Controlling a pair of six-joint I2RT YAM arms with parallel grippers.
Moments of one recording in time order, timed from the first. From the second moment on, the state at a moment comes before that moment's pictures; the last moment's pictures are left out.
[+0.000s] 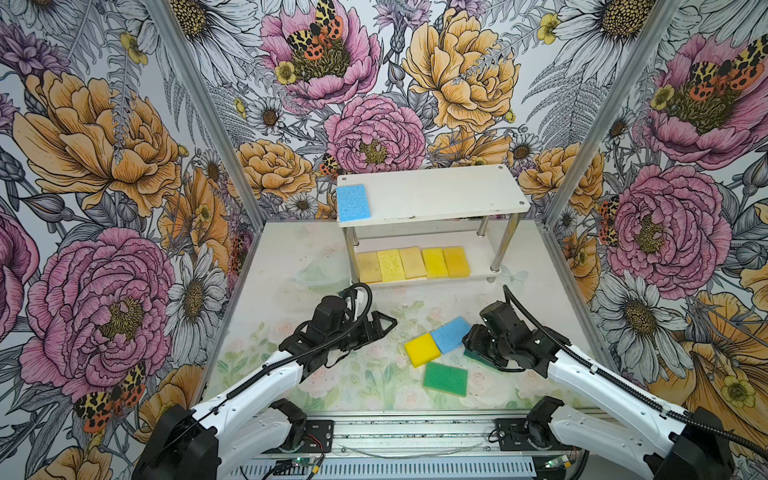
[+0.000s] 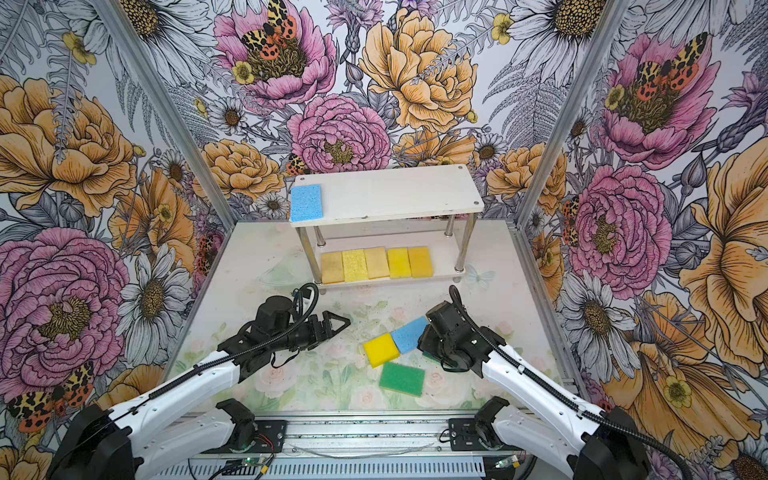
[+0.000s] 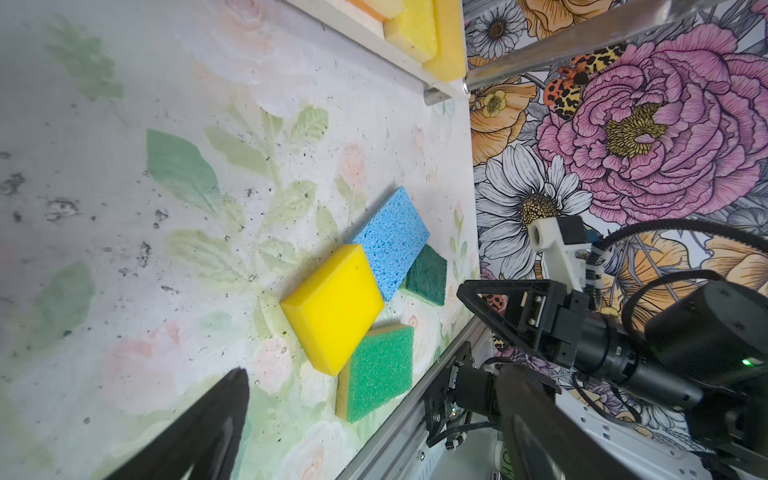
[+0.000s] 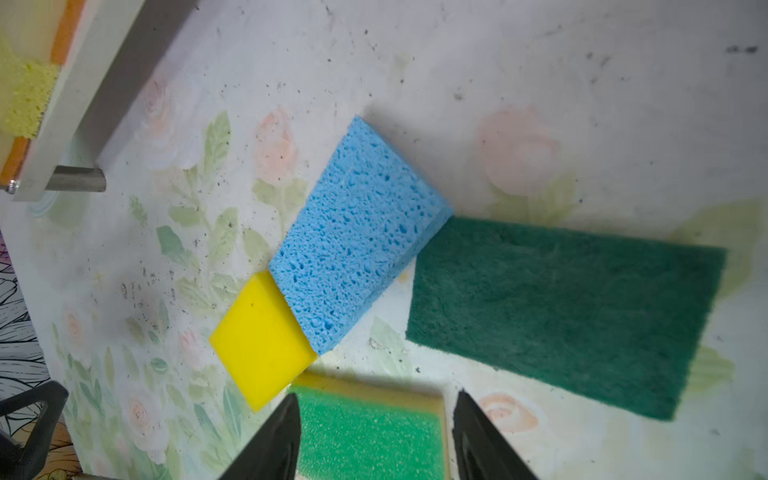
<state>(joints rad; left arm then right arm) -0.58 1.03 0.50 -0.10 0.42 -0.93 0.62 0.97 0.61 -0.70 -0.02 1.10</state>
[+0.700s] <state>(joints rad) -0.54 1.01 0.50 -0.07 0.39 -0.95 0.65 1.15 0.57 -0.43 -0.02 1.36</state>
